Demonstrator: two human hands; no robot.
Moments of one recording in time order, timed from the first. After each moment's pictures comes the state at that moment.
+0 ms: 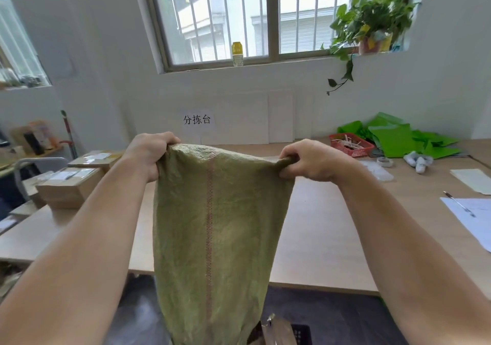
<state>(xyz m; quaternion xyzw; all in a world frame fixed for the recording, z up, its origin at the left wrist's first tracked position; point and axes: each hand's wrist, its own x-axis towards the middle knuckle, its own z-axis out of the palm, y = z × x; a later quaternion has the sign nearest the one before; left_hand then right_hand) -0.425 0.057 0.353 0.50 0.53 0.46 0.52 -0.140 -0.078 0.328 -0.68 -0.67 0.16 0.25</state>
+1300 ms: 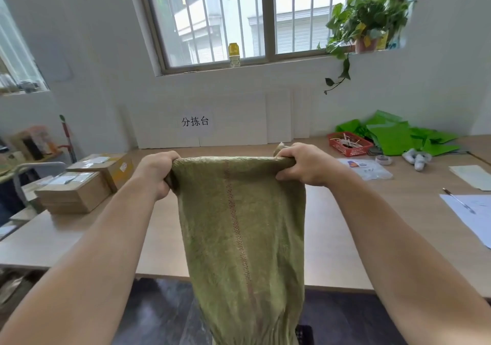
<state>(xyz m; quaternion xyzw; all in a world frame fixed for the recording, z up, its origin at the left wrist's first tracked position) -0.417 0.057 0.318 0.49 0.52 0.44 0.54 -0.133 -0.070 0.307 -0.67 -0.67 0.14 0.28</state>
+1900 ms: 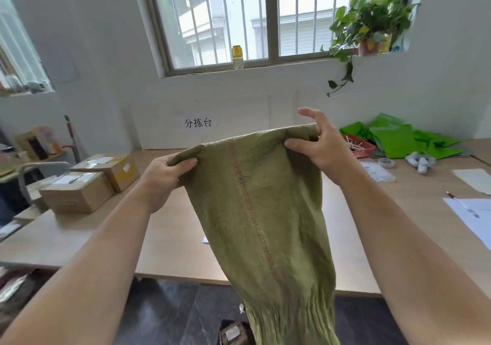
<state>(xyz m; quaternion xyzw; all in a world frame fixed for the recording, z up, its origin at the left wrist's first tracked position) -0.426 0.034 0.305 0.64 0.37 0.44 0.51 -0.129 -0.085 0.322 -0.56 -0.55 0.20 0.59</state>
